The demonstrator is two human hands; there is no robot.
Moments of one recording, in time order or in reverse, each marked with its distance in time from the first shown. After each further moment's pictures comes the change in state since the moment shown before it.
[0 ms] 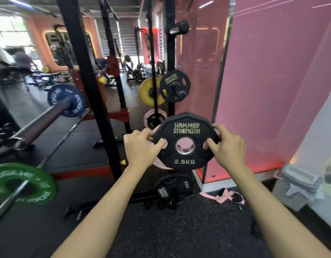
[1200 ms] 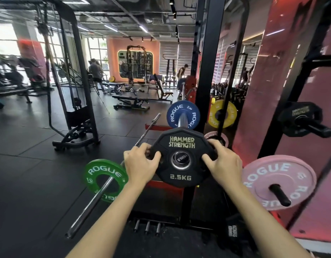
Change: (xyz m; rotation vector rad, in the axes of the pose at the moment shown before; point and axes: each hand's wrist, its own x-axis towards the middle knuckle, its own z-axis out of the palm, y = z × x) left_hand 0.063 -0.405 -0.282 0.109 0.197 -0.267; right_hand -0.032 -0.447 0.244 0.205 -0.009 -0.271
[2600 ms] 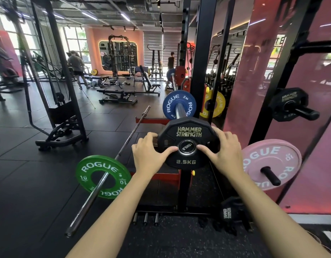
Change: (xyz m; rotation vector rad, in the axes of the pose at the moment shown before) left_hand 0.002 -0.013 0.009 -0.073 -0.131 0.074; right_hand -0.014 0.004 0.017 -0.123 -0.043 0.023
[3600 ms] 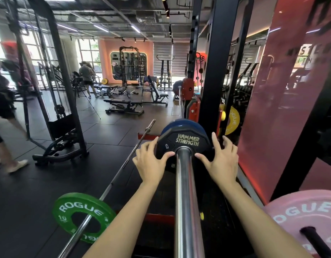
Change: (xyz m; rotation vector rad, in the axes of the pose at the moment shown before) left_hand 0.209 -0.058 0.195 0.059 0.126 -0.116; right_hand 0.189 0.087 0.205 -0.098 -0.067 0.141
